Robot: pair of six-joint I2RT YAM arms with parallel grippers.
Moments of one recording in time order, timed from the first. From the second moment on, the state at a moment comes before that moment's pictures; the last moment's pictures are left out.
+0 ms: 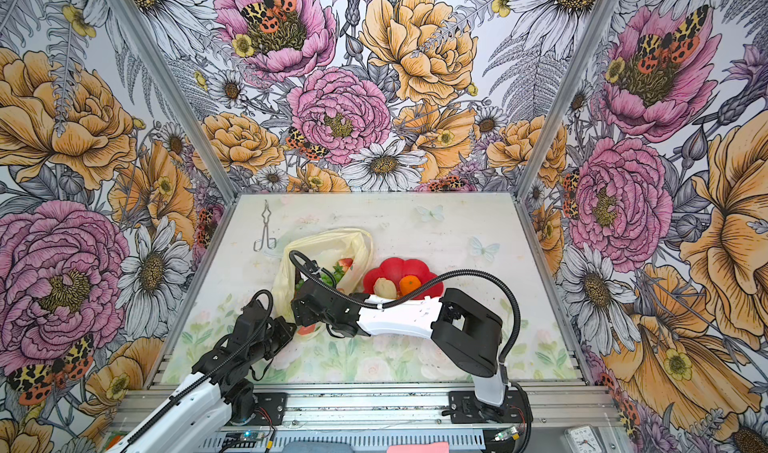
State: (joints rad) left arm -0.39 0.55 0.15 -0.39 0.03 -1.05; right arm 1.15 1.89 1.31 -0.12 0.16 0.64
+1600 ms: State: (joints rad) left arm -0.38 0.48 0.12 -0.39 0.03 -1.08; right arm 1.13 2.13 1.46 -0.25 0.16 0.66
